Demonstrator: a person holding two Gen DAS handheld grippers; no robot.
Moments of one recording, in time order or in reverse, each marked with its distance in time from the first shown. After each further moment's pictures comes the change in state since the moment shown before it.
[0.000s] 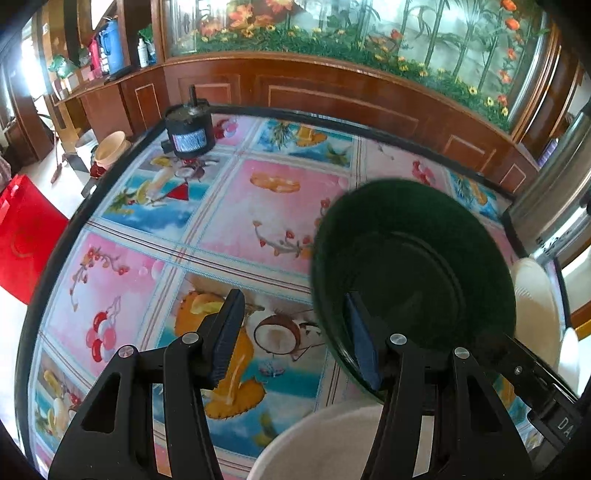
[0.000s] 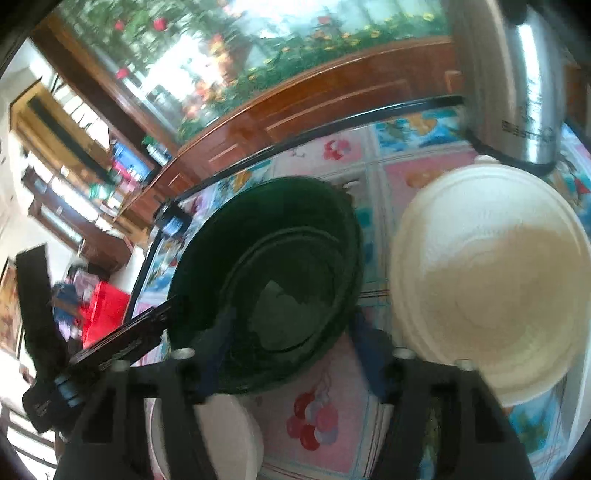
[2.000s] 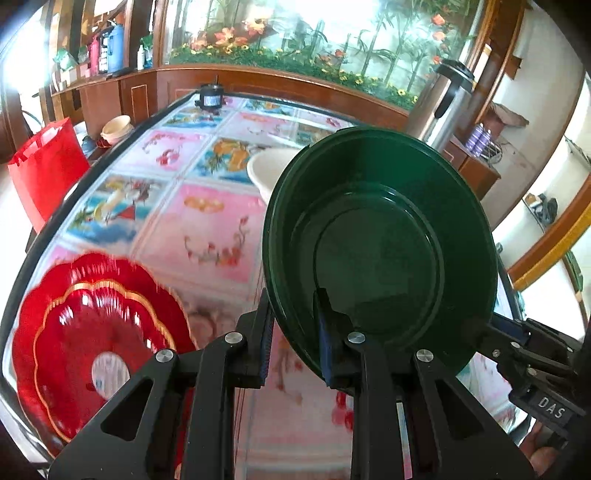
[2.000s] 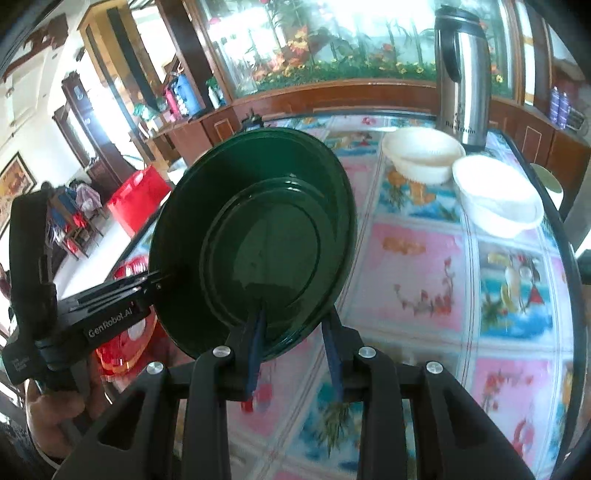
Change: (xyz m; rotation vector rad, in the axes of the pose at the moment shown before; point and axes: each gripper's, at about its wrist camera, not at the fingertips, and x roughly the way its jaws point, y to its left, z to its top) left arm -0.212 0.024 -0.258 0.036 -0.086 -0.186; right arm -0.180 0.040 -0.204 -0.313 0.023 -0.085
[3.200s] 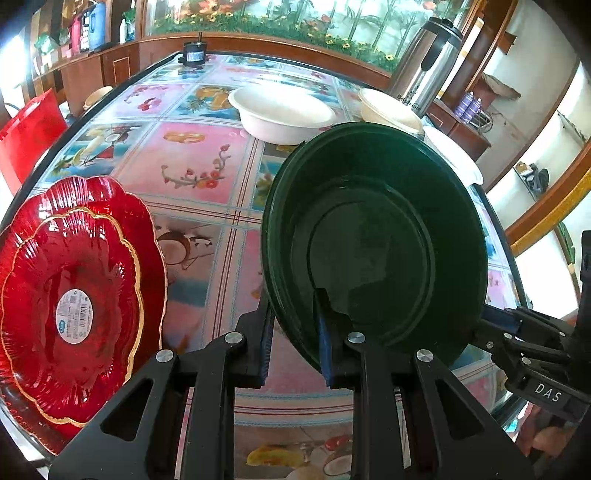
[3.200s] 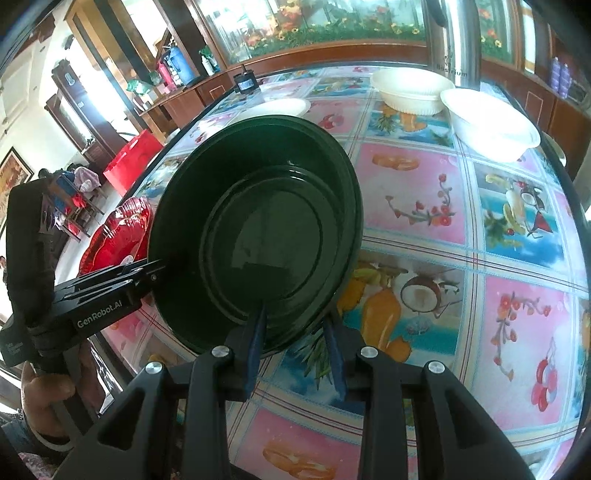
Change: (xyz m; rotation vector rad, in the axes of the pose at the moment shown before) left arm 0.020 -0.003 -0.043 0.019 0.126 -0.052; right arm 0.004 -0.007 -0.056 0.040 0.117 0.018
